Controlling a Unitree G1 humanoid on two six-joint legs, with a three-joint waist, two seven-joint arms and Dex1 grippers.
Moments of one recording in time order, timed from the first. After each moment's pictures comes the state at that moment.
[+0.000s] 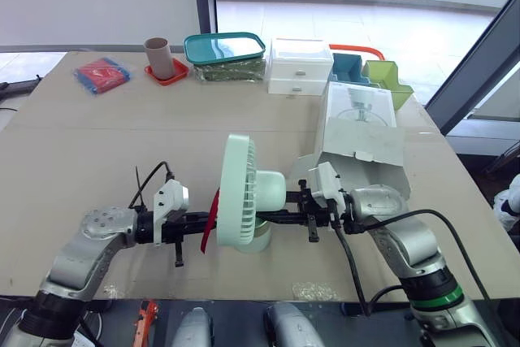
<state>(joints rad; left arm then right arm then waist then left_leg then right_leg) -0.08 0.62 0.01 -0.21 -0.41 0.25 -0.99 -0.37 -0.52 0.20 -0.23 0.47 0.28 1.15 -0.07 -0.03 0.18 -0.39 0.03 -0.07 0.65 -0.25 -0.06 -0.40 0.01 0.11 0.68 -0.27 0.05</state>
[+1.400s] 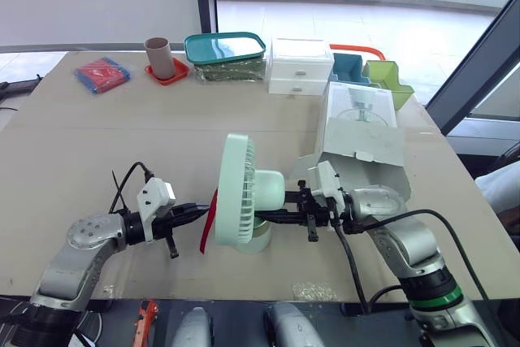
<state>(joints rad) 0.01 0.58 0.06 -0.22 -0.43 0.17 -0.97 -0.78 -0.37 0.19 0.23 0.38 0.25 1.10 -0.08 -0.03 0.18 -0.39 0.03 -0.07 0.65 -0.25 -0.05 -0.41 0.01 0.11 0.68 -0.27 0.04</state>
